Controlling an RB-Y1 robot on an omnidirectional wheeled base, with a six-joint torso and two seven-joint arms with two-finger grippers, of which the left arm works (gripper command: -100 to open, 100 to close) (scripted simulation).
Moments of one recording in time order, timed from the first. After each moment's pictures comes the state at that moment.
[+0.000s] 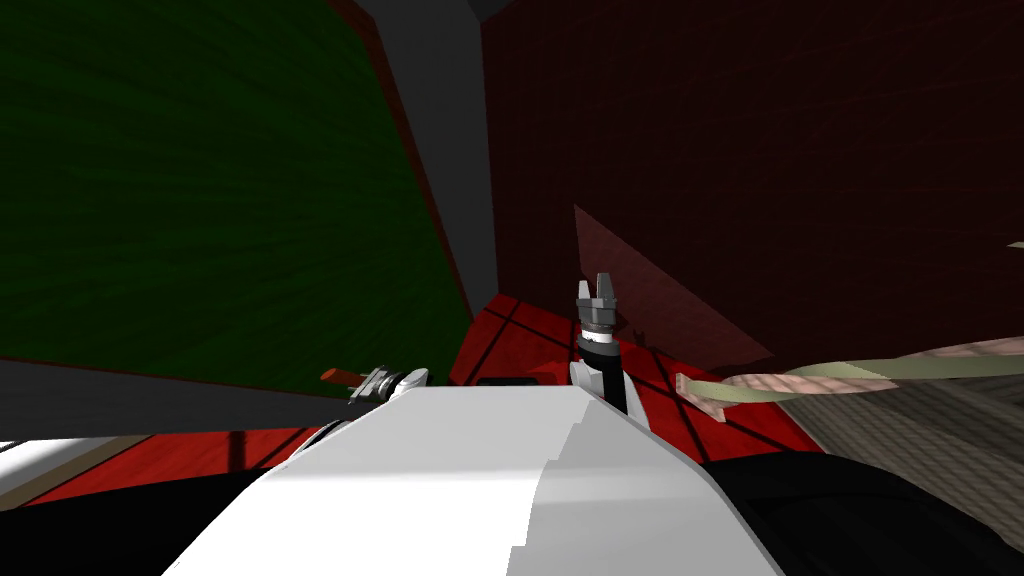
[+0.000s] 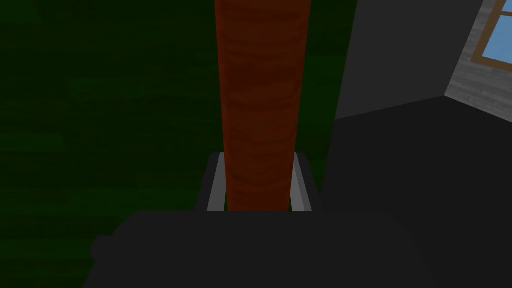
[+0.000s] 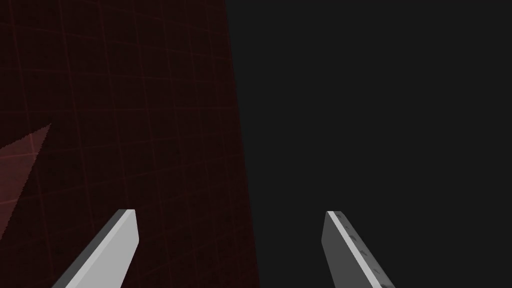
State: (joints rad) arm -0.06 0.37 -0.11 -0.60 -1.30 1.29 0.92
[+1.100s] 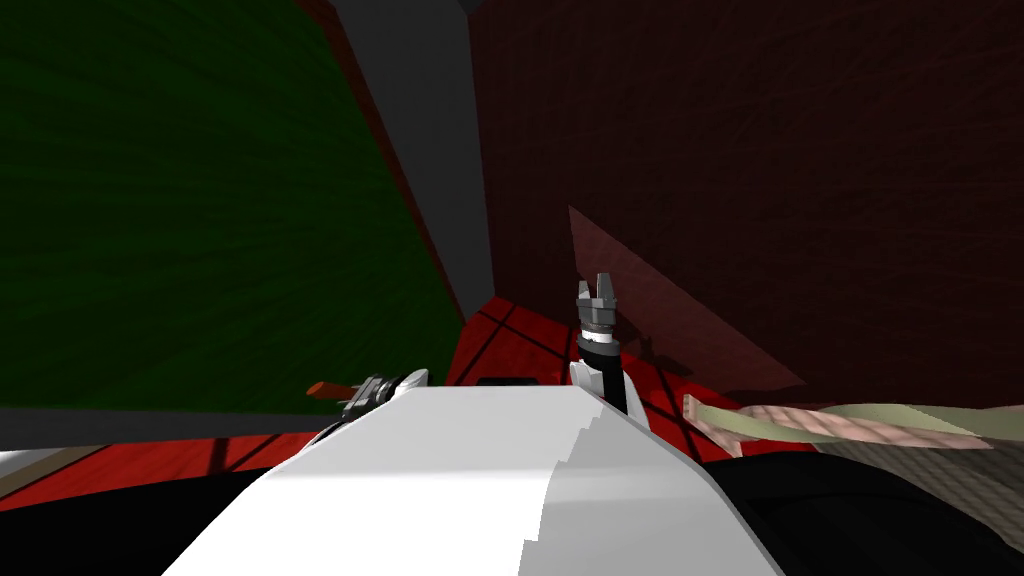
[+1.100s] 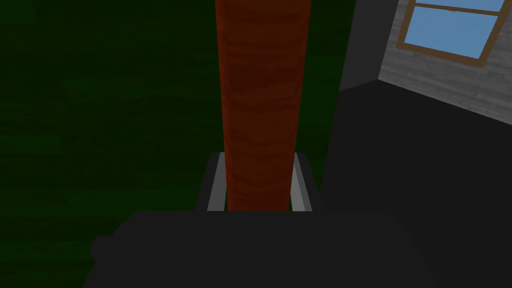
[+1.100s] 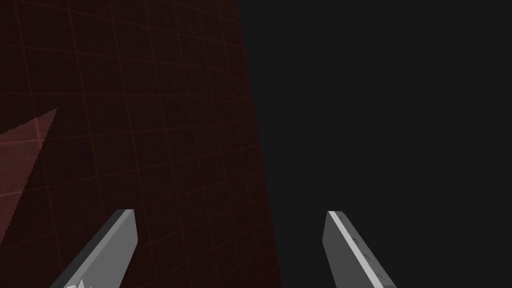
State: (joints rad) arm -0.06 0.34 -0.05 -0.59 -1.26 1.37 0.90
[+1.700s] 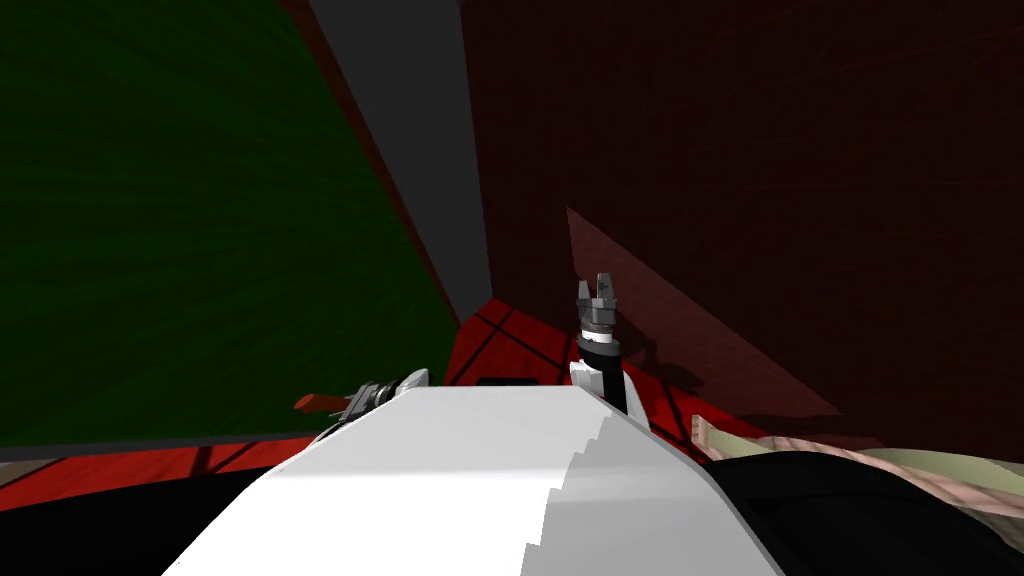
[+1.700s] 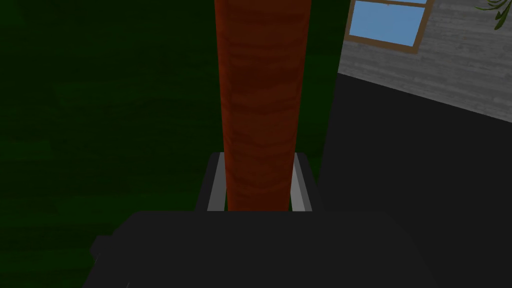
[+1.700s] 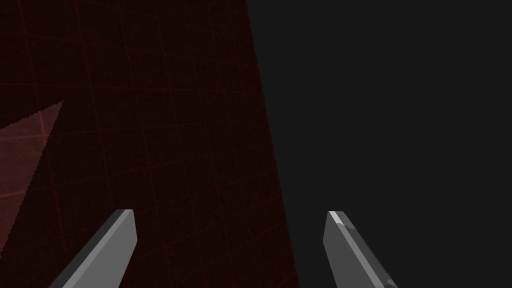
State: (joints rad) arm -0.07 0.31 0.01 -0.57 -1.22 1.45 0.88
